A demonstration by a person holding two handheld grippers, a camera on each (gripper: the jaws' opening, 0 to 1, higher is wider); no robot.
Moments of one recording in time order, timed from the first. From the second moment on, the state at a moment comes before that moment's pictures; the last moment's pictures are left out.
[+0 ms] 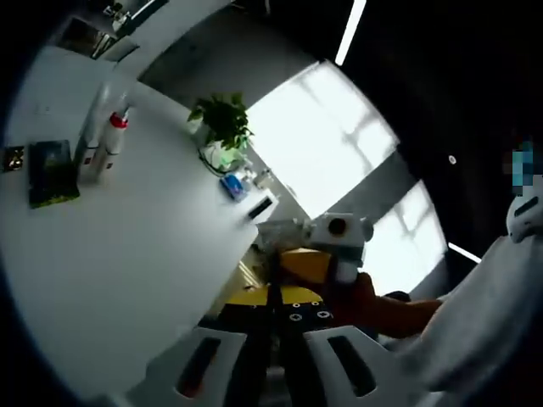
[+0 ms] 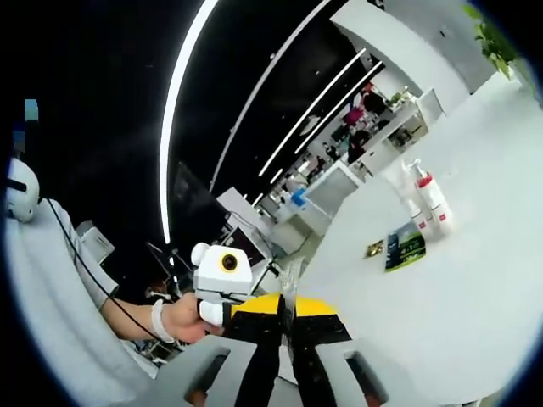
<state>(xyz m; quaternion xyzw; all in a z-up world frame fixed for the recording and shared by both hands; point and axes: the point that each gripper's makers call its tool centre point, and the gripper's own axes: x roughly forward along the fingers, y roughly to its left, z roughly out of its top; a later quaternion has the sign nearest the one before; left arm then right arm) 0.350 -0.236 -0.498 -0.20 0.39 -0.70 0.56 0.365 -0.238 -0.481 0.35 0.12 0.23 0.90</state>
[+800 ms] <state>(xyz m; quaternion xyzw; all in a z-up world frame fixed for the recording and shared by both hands) 0.347 -0.196 -0.512 -0.21 0.42 -0.70 0.55 0.360 -0.228 -0.493 0.22 0.13 0.22 0.94</state>
